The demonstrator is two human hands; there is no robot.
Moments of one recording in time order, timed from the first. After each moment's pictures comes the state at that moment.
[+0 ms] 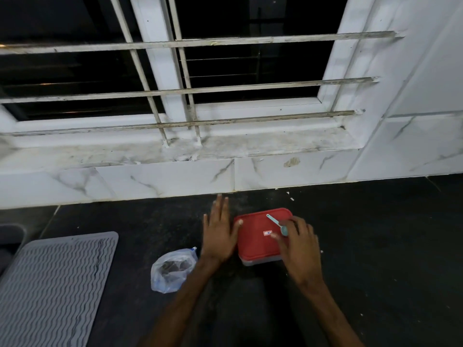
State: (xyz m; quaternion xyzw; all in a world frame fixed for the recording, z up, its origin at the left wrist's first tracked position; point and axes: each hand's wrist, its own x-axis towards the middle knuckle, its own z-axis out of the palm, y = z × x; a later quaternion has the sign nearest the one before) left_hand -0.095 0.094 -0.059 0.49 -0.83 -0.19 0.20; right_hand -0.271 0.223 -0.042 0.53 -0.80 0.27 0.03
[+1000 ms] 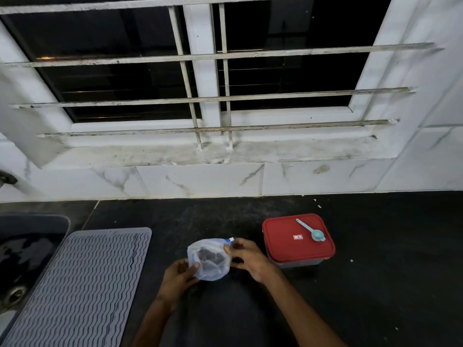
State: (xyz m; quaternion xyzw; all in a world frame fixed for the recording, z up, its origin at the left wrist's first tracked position) left_hand 0.099 0.130 -0.074 0.59 -0.35 -0.66 0.30; right_hand -0.123 0.141 -0.072 0.27 -0.55 0.42 -0.67
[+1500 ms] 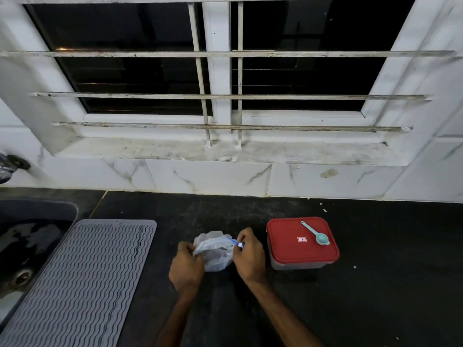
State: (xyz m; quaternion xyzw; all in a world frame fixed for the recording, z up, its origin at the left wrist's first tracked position) left_hand 0.056 0.132 -0.055 0.77 -0.51 -0.30 0.24; right_hand -0.094 0.152 -0.065 0.49 -0.75 0.39 -0.23
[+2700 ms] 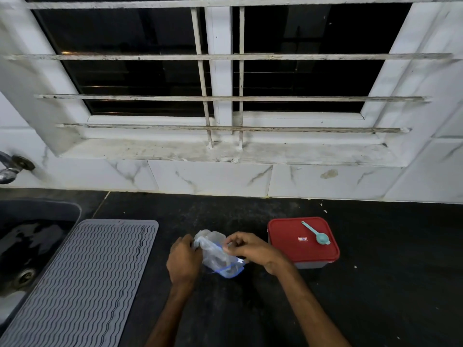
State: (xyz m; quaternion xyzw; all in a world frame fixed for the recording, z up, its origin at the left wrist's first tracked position) left_hand 0.067 0.128 -0.032 0.71 -0.62 -0.23 0.25; right_hand -0.125 0.148 -0.009 0.52 -0.60 0.24 -0.56
